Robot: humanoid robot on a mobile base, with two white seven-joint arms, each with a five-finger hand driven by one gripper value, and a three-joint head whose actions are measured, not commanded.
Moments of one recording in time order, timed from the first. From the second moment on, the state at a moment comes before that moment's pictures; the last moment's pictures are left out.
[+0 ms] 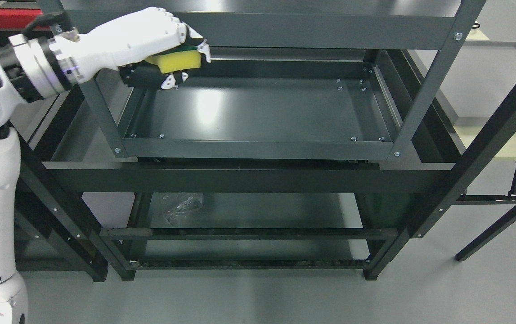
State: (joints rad) left arm -0.99 0.32 -0.01 -1.54 -0.38 -0.52 -1.00; right arm -0.08 0.00 -0.21 0.00 -0.11 0.08 -0.07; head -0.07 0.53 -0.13
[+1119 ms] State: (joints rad) left arm -1.11 0.12 -0.17 -1.43 -0.47 -0.41 -0.62; right arm -0.08 0.00 -0.21 0.00 -0.11 0.08 -0.07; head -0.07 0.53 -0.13
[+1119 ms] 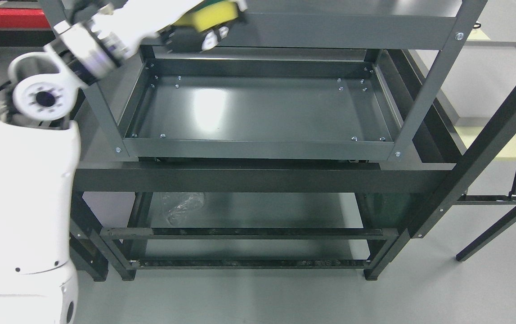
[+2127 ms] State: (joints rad) left arm -1.38 0.02 -0.81 -1.22 -0.33 -0.21 -0.37; right arm -0.07 0.00 -0.21 0.00 -0.11 0.08 -0.07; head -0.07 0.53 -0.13
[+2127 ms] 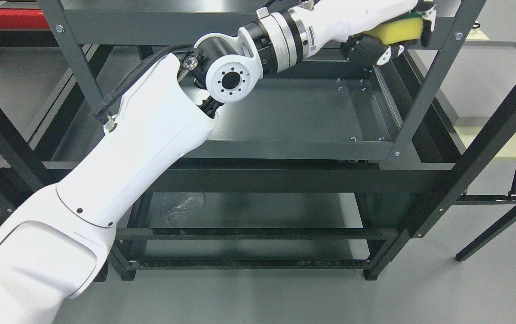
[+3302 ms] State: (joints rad) left arm -1.04 0.14 -0.10 -1.42 -0.46 -0.48 -0.89; right arm -0.07 0.00 -0.21 0.00 -0.11 0.08 -0.07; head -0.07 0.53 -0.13
